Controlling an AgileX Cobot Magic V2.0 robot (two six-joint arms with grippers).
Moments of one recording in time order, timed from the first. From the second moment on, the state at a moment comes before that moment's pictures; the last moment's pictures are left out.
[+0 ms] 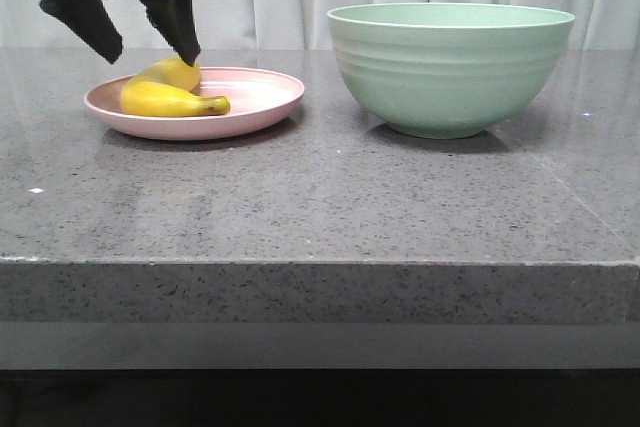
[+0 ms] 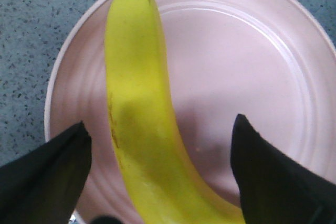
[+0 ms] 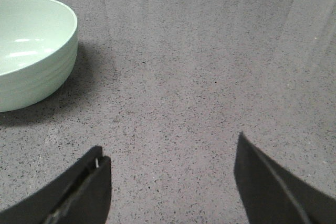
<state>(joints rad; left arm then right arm) -0.31 1.87 -1.69 -0.10 0.94 -0.01 -0.02 0.39 -0.57 -0.18 0.60 0.21</state>
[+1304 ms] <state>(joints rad) -0.31 1.95 -1.74 -0.10 1.02 -0.01 -0.02 0.39 -0.57 -0.18 0.60 0.21</state>
